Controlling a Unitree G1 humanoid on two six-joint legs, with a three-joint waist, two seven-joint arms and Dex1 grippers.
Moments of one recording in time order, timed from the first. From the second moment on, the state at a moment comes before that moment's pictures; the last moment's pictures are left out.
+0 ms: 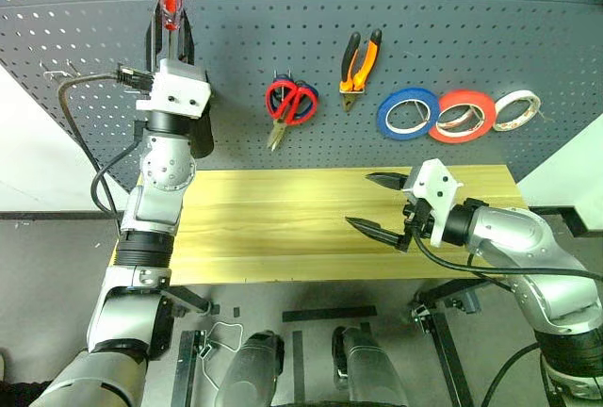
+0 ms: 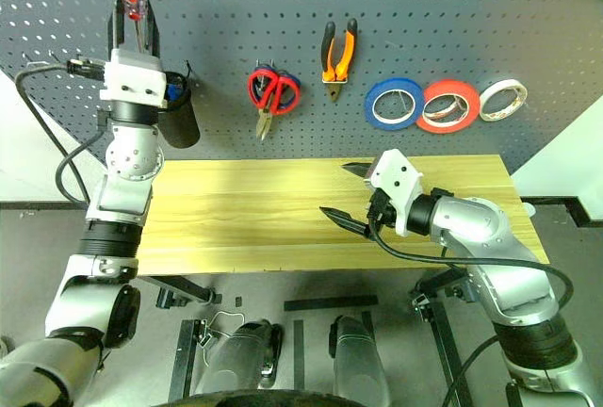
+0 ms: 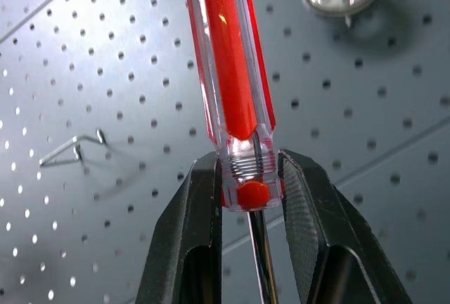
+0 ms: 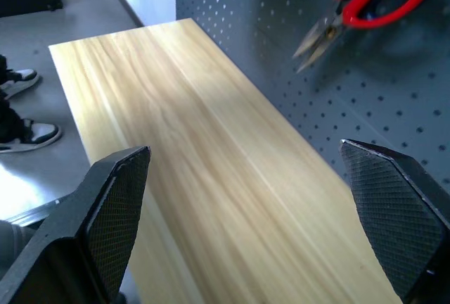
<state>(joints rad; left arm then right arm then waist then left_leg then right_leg) -0.71 0.40 0.07 0.31 0.36 -0.48 0.28 -0.22 -0.71 -0.01 -0.52 0.42 0.58 0.78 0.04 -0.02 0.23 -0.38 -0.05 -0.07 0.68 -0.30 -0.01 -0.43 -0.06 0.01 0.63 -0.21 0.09</state>
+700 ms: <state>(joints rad) -0.65 0.39 0.09 0.31 0.36 -0.44 0.35 -0.31 -0.69 -0.22 -0.64 0.75 0.67 0.76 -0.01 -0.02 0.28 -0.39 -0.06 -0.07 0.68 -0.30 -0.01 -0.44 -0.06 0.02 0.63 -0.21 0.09</state>
